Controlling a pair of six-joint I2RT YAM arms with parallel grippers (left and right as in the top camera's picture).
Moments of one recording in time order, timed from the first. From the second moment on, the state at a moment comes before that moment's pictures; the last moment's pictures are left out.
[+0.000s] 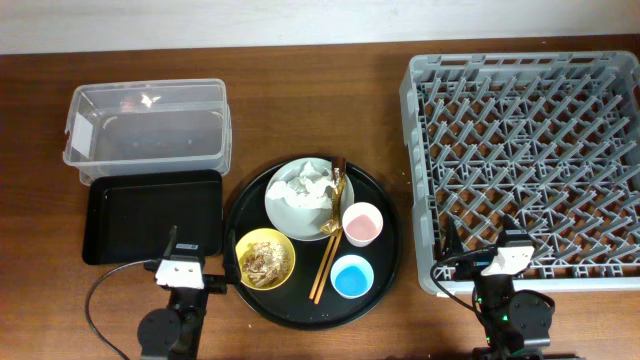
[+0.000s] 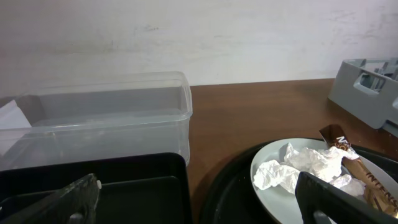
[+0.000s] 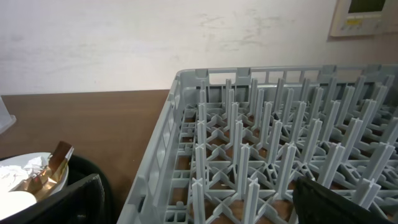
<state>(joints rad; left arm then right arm) -0.09 0.01 0.01 -0.08 0.01 0.00 0.02 0.01 0.01 -0.07 -0.01 0.06</state>
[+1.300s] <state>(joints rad) -0.31 1.47 1.17 -0.69 0.08 -0.02 0.02 0.91 0.93 -1.02 -0.05 0.08</state>
